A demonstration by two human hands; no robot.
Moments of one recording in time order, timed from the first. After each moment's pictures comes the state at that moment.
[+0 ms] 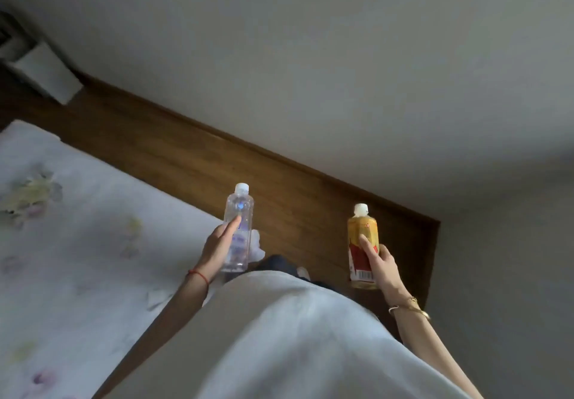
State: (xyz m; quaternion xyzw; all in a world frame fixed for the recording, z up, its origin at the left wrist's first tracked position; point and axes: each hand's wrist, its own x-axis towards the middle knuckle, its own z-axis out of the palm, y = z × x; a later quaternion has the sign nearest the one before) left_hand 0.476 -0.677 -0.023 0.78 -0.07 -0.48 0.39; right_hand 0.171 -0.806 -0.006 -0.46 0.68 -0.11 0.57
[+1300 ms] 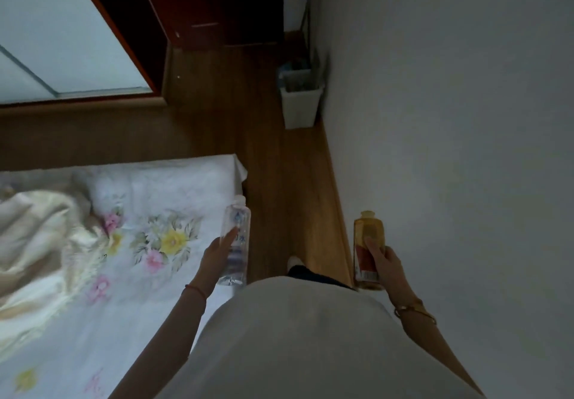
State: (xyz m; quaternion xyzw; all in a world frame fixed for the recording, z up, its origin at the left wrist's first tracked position) left_hand 1.187 -0.811 -0.041 0.64 0.37 -0.25 0.62; right_hand 1.161 -1.159 -0.026 -0.72 0.38 0.19 0.55
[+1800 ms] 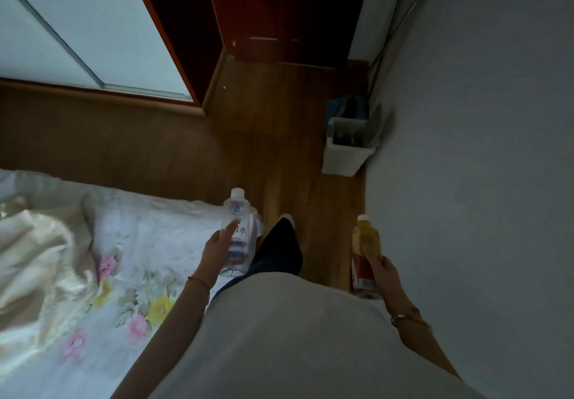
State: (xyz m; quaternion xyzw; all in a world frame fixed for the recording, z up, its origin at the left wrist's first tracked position) left_hand 1.504 -0.774 -0.037 0.57 0.45 -0.15 0.67; right_hand 1.539 -1.105 -0.040 -0.76 0.29 0.28 0.51
